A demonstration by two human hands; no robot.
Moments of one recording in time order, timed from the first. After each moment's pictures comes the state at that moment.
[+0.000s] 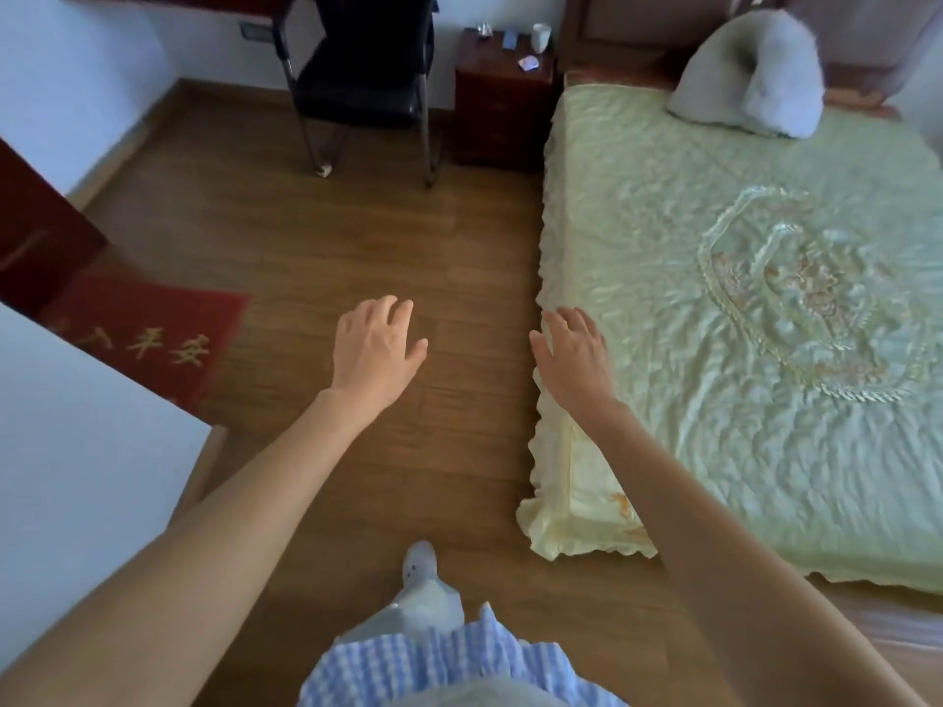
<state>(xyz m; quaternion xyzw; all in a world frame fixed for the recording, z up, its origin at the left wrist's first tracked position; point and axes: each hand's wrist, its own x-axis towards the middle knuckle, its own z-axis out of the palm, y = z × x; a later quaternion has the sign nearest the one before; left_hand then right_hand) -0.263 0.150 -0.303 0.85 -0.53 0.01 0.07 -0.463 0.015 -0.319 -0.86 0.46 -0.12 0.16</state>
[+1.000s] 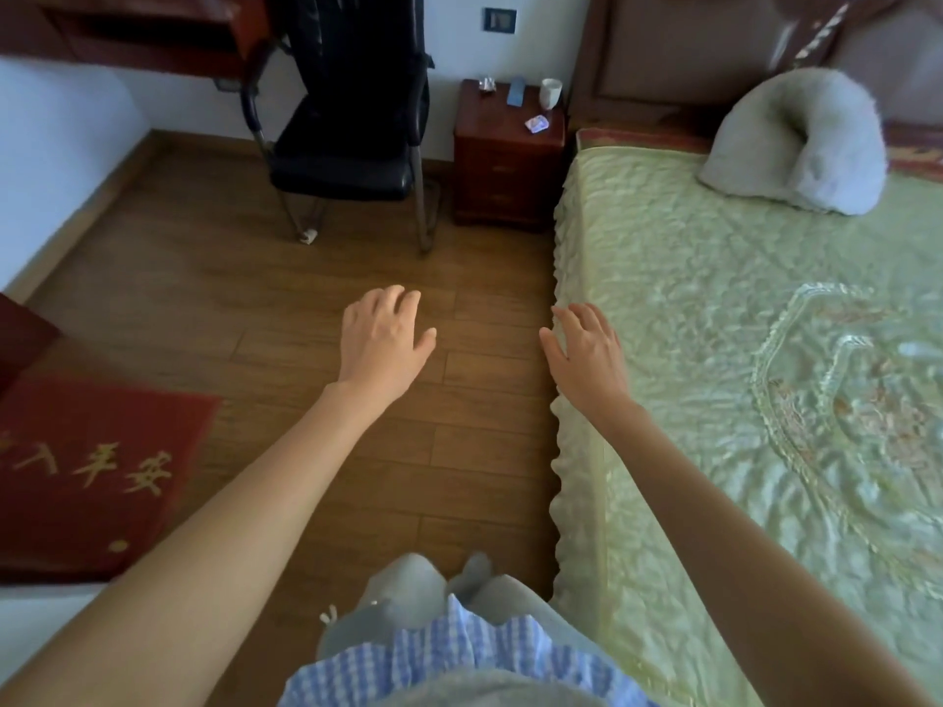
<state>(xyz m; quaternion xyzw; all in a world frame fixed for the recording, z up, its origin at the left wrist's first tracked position) -0.021 -0.219 -0.286 0.85 -0.53 0.02 0.08 -0.227 -0.350 -0.311 -0.86 0.46 -0.14 0.15</state>
